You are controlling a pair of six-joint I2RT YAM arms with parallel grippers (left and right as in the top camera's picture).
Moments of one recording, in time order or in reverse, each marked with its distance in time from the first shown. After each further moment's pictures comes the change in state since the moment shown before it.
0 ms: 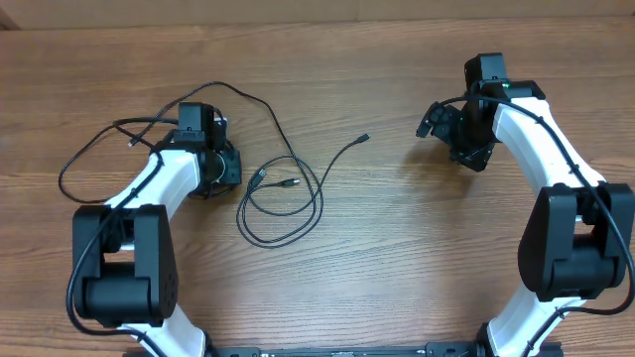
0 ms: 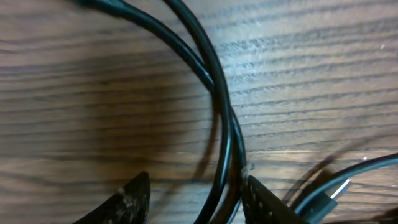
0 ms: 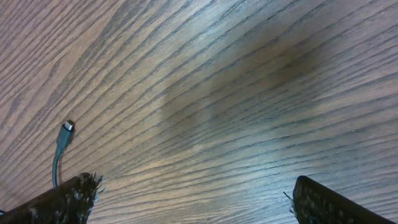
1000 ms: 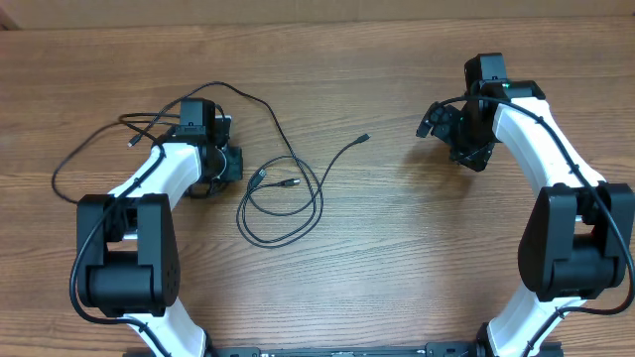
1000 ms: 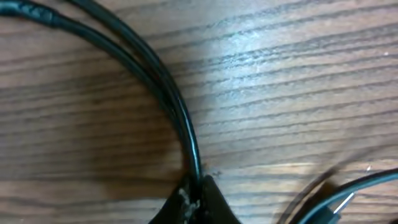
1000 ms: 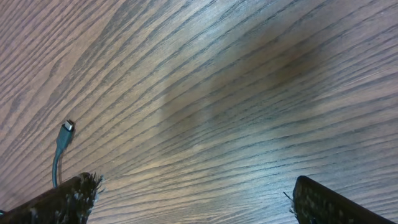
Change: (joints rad) left arm -0.002 0.054 0.052 -0.044 -0.002 0.021; right arm 0.000 0.000 0.000 0.000 0.000 0.000
